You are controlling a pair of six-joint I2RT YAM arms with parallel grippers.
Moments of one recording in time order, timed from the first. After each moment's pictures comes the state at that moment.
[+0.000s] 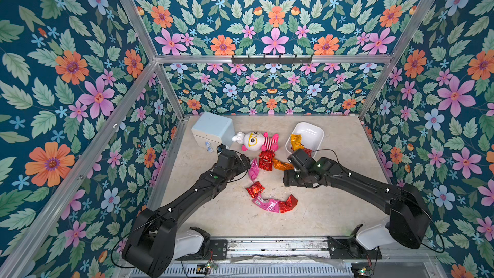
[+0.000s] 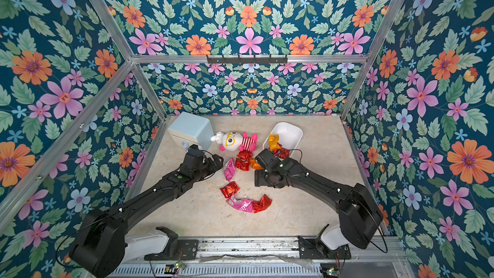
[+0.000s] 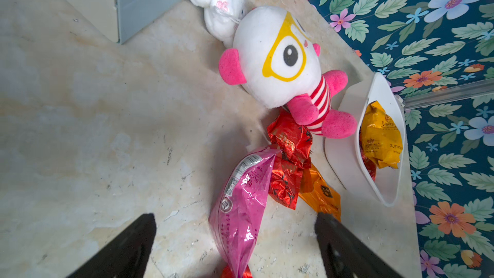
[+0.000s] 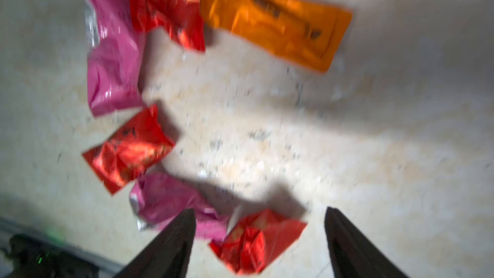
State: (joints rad) left arm -0.49 1.22 0.65 -0.12 -0.06 -0.85; right arm 0.84 1.46 1.03 -0.77 -0.04 0.77
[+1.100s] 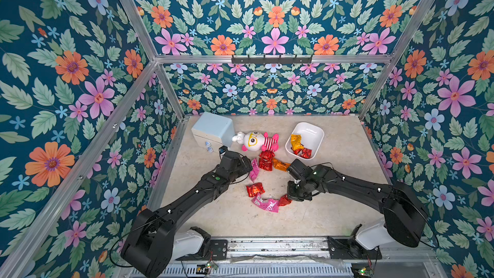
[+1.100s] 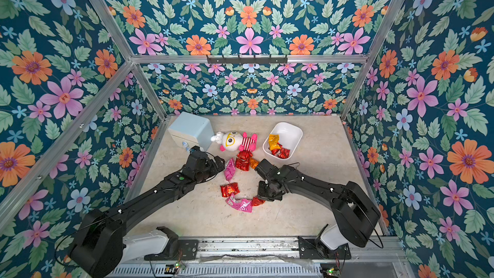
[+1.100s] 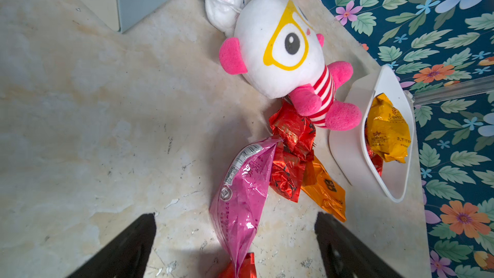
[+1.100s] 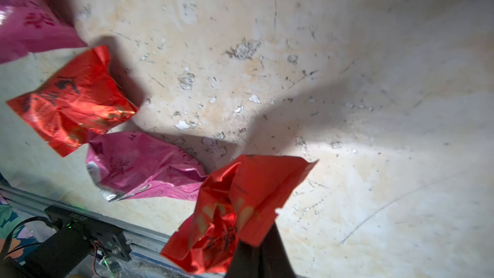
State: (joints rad) left arm -0.54 1.24 0.67 -0.16 -0.11 -0.86; right arm 0.85 1.48 0.97 -0.76 -0.15 0.91
